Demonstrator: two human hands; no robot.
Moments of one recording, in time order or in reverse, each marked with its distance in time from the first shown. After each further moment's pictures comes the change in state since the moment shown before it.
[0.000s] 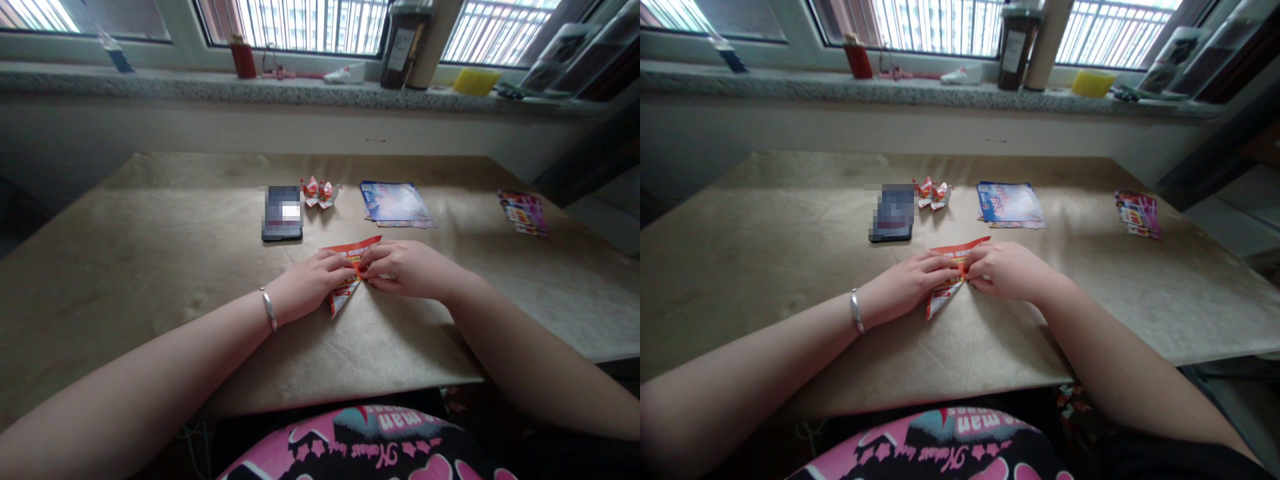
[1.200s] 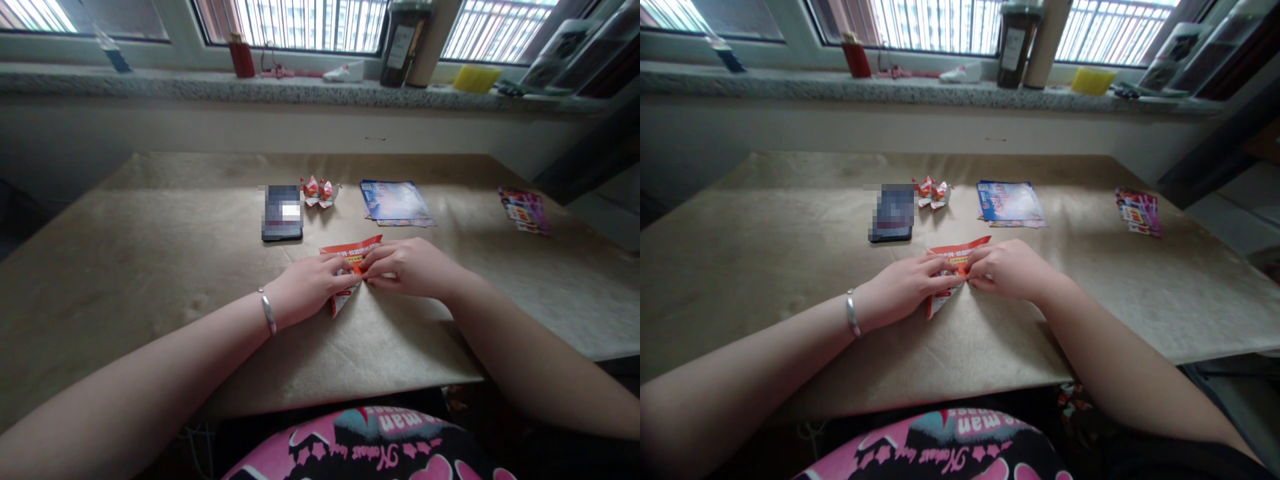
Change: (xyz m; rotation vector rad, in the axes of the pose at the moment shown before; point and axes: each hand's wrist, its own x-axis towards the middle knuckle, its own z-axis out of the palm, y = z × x) left_hand 0.000 0.003 -0.006 0.150 -0.094 0.040; right_hand -0.002 0.000 -0.001 -0.031 -0.006 0.050
